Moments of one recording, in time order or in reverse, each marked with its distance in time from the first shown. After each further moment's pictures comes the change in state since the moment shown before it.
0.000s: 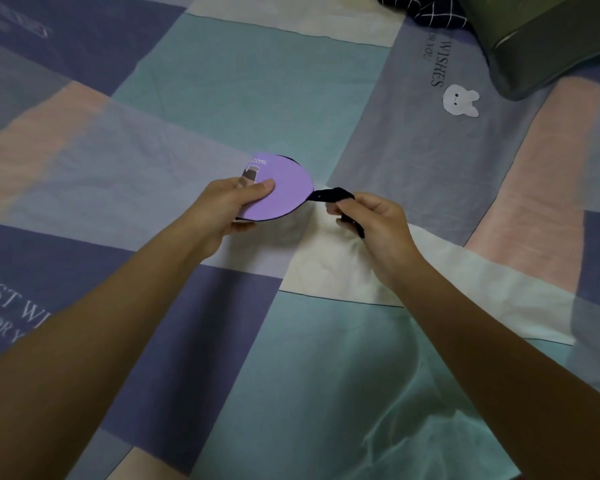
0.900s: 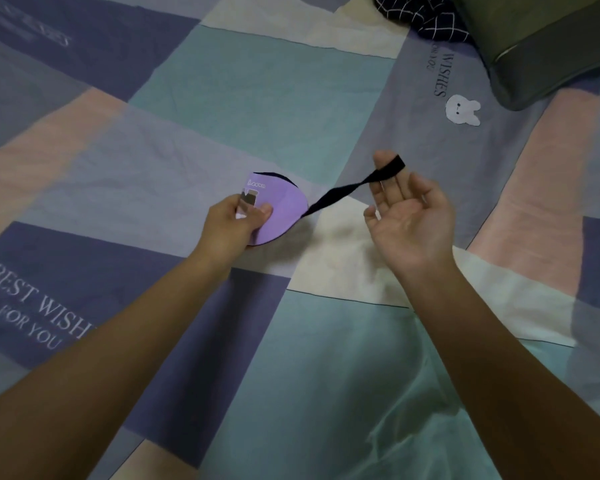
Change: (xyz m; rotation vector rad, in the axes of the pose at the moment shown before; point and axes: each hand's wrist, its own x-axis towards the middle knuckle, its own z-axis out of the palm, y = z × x) left_hand -0.020 -0.030 0.003 0.048 0.270 0.132; right_hand -0.015 -0.034 -0.004 0.777 -0.042 0.103
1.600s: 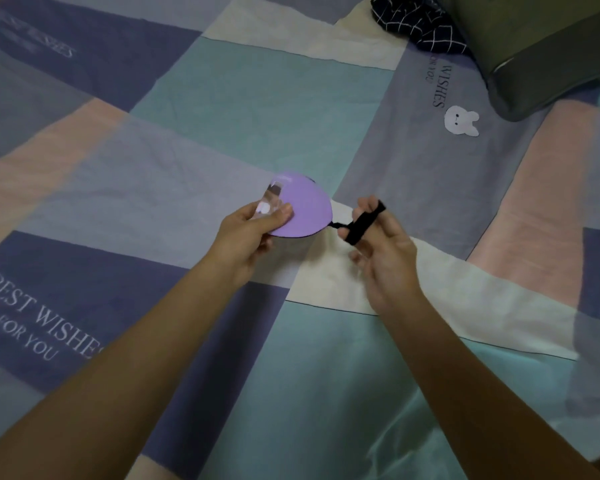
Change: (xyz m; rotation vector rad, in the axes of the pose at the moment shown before) left_hand 0.003 0.007 0.020 -0.372 -0.147 -0.165; right_hand -0.007 0.039 -0.007 -0.367 0.276 -0.119
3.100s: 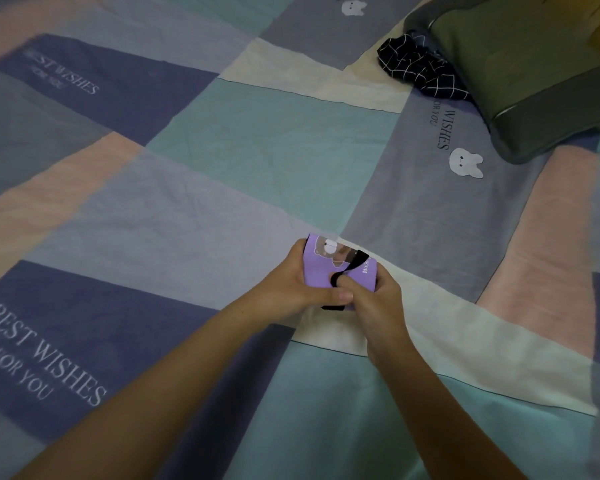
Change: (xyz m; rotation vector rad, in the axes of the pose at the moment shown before) left_hand -0.014 0.003 0.026 0.310 -0.528 0.187; right_hand 0.007 0.022 0.004 -0.352 -0.071 -0.100
